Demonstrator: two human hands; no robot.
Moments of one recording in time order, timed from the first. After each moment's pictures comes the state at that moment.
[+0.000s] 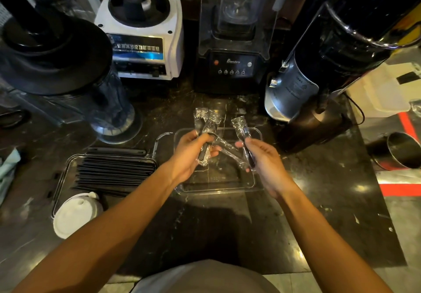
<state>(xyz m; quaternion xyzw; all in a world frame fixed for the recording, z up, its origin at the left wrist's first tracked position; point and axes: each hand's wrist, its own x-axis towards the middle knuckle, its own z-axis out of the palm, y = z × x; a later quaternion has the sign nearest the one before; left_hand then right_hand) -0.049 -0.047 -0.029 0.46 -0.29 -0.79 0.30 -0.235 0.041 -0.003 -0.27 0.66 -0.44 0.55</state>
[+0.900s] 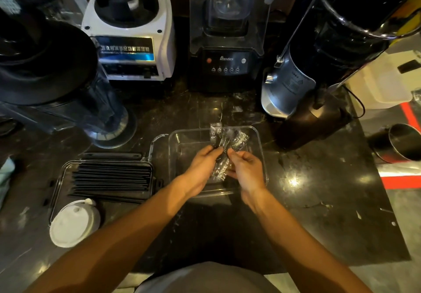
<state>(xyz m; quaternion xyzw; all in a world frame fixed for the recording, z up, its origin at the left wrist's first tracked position) -0.082 -0.017 -0.053 0.48 -0.32 -0.79 0.20 -0.194 0.040 -0.043 -0.09 0.71 -0.49 0.50</state>
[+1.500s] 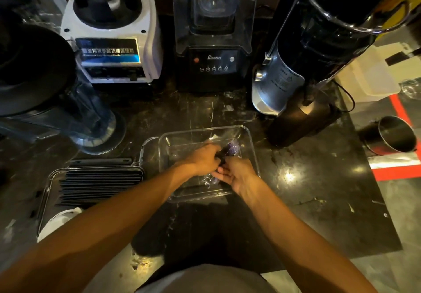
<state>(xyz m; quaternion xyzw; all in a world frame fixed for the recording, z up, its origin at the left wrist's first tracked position) -0.105 -0.060 -0.068 0.41 -0.78 -0.46 -0.10 -0.208 0.020 -0.054 0.06 0.70 -0.41 0.58</state>
